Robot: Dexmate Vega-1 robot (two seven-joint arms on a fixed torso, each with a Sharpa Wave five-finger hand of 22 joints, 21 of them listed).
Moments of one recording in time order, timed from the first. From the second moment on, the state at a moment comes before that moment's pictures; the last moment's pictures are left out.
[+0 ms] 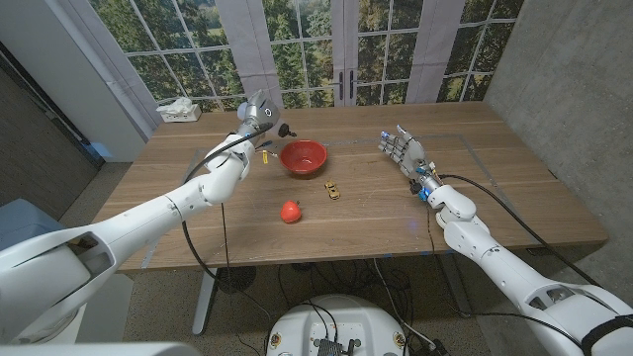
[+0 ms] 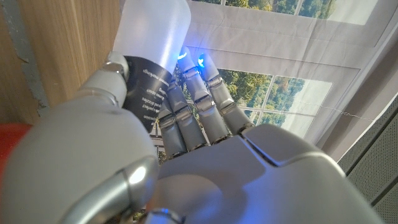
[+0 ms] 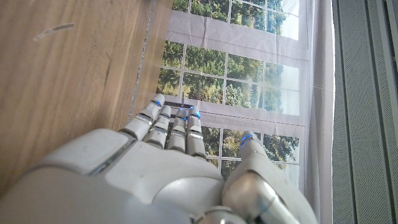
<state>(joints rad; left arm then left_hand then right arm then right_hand) 0.48 0.78 0.89 -1.55 1.78 0.43 -0.09 0.87 -0.05 0.51 -0.16 0.22 0.94 -0.09 0.27 0.22 1.04 -0.14 0.31 0.20 1.02 -0.15 0.33 0.25 0.47 -0.05 1.08 0.20 -0.76 -0.39 -0.41 -1.05 0.71 0.47 0.33 0.19 0.15 0.35 -0.06 0.18 0.37 0.04 0.19 0.18 0.25 0.05 0.20 0.21 0.14 0.01 0.23 0.31 0.28 0.01 0.21 0.17</state>
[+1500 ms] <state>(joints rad) 0.45 0.85 0.84 -1.70 1.64 0.19 -0.22 0.87 -0.05 0.44 -0.10 0.46 0.93 -0.10 0.46 0.24 1.08 -0.14 0.30 0.60 1.10 -0.20 0.28 0.30 0.44 -0.05 1.16 0.20 -0.80 -0.39 -0.40 -1.08 0.71 0.51 0.33 0.19 0.15 0.35 -0.06 0.18 0.37 0.04 0.19 0.18 0.25 0.05 0.20 0.21 0.14 0.01 0.23 0.30 0.29 0.02 0.20 0.17</state>
